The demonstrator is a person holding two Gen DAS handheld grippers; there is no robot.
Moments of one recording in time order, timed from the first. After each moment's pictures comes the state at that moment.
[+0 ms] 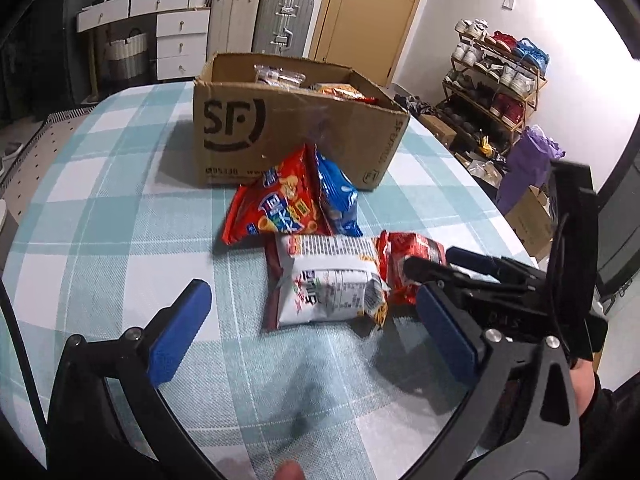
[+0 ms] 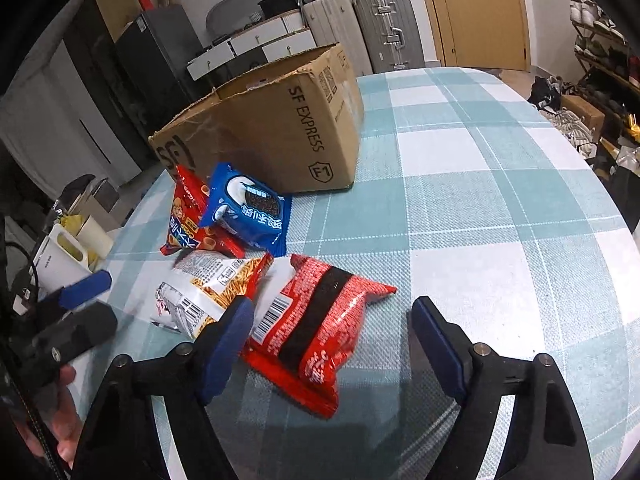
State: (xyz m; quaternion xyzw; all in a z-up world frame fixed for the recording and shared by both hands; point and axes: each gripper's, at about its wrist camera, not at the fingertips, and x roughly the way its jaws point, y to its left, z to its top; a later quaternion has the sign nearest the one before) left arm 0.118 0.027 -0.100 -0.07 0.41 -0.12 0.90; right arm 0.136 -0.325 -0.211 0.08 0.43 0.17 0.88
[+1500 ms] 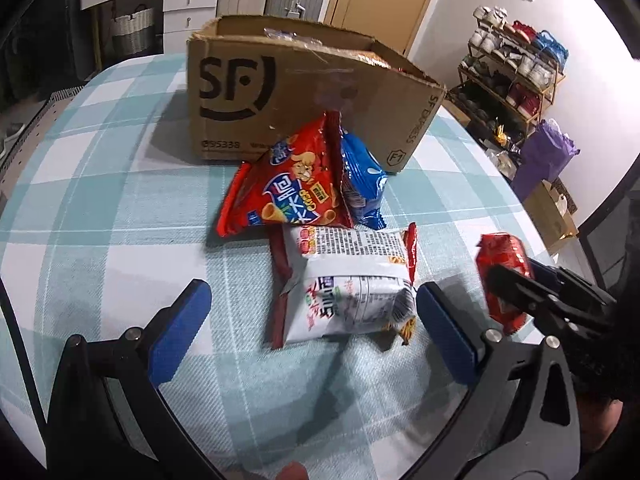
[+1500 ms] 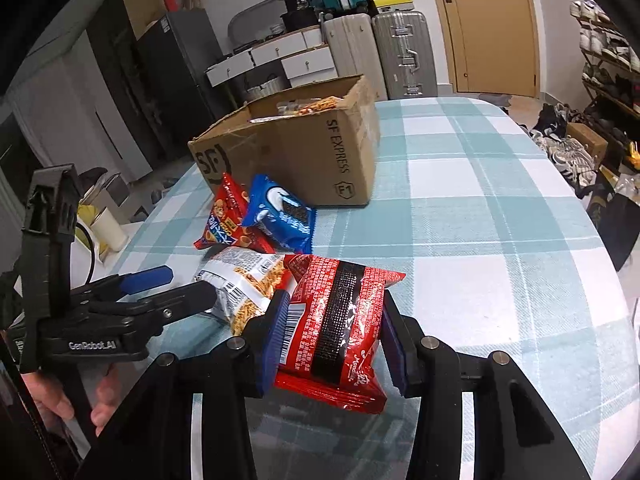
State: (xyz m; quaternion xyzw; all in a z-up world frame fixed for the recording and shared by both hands) left arm 0.155 0.021 -0.135 -0.08 0.45 -0.10 0.88; right arm 0.096 -0.334 -0.182 0.06 0.40 0.19 0.90
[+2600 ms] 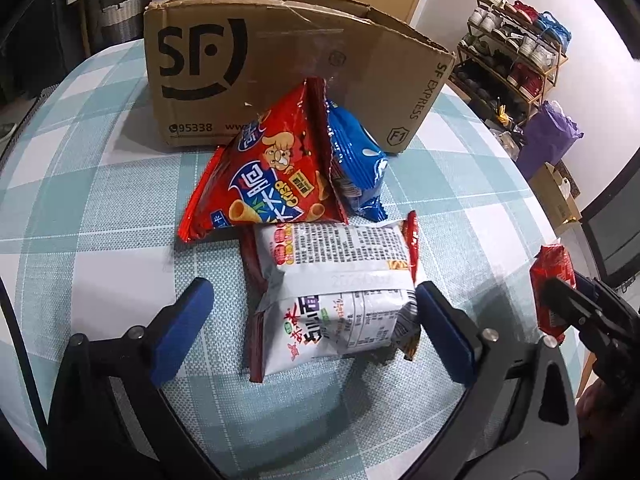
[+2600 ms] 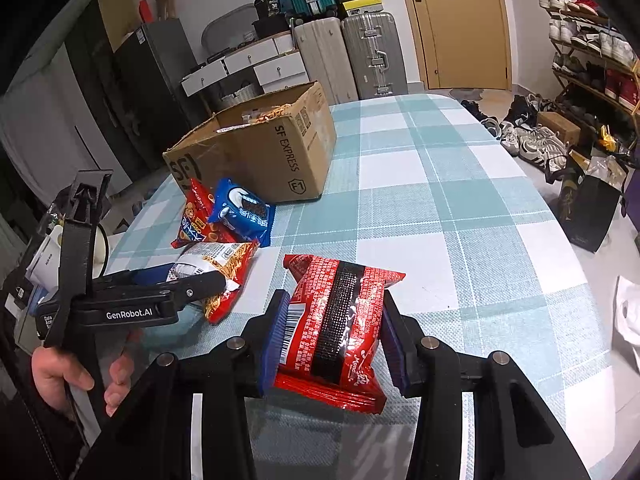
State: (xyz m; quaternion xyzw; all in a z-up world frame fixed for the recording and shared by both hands) left arm 0.195 -0.016 -0.160 -0.06 0.48 -0.11 0.87; right arm 0.073 -0.368 -0.177 0.07 0.40 0.15 0.90
